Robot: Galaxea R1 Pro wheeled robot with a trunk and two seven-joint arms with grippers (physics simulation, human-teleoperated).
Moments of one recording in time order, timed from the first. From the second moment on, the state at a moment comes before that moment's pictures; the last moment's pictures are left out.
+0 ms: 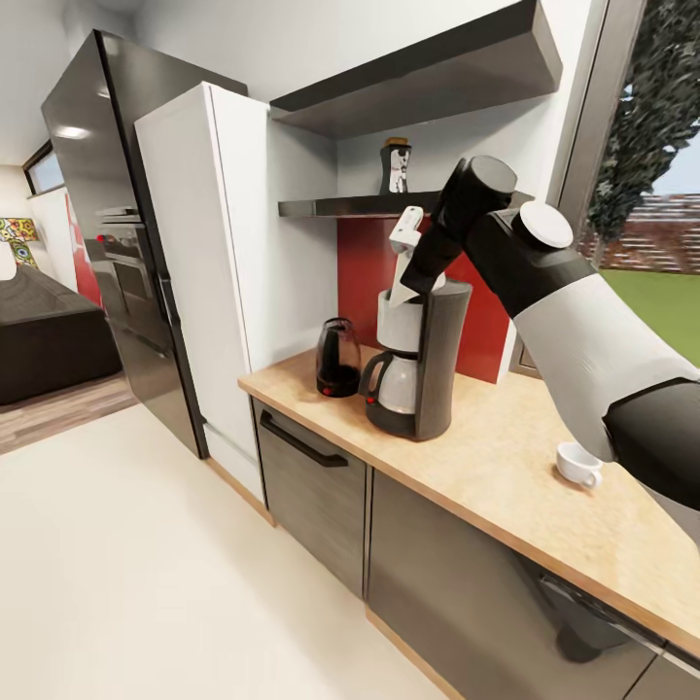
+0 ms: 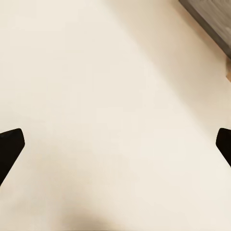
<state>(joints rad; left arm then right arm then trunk) 0.03 -0.05 0.33 -0.69 0.00 -0.13 -0.06 -1.67 0.01 0.52 -0.87 0.97 0.88 1.35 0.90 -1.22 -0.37</state>
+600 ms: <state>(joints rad) 0.03 -0.05 0.33 -0.69 0.00 -0.13 -0.06 -1.67 0.02 0.52 -0.87 1.03 0.88 1.34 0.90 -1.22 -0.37</state>
